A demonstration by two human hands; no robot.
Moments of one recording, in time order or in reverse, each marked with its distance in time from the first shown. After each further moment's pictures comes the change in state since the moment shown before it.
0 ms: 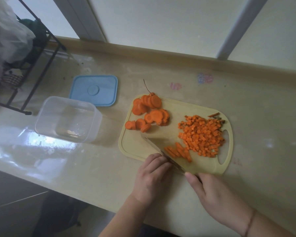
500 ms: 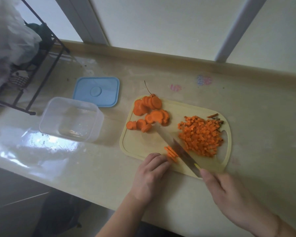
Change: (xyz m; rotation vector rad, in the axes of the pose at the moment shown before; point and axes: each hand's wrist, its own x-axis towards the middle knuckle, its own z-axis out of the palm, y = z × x) left_hand 0.000 -0.005 -0.006 0.044 -0.085 0.038; right_hand -0.015 -0.003 -0.028 0.135 0.036 0.092
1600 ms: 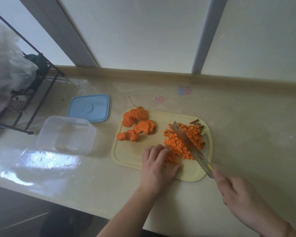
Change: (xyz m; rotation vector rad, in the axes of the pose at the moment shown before) left_hand 0.046 0.029 0.037 0.135 0.087 -0.182; right_hand -0.028 0.031 -0.034 0.042 0.165 0.114
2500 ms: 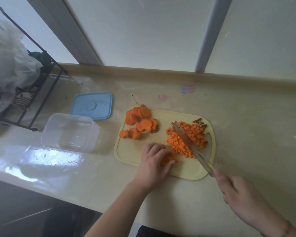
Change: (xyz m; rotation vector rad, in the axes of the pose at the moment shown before) left_hand 0.008 -0.018 -0.020 -0.111 -0.213 0.024; right_hand 0.003 0.001 0.002 -0.021 -0.028 0.014
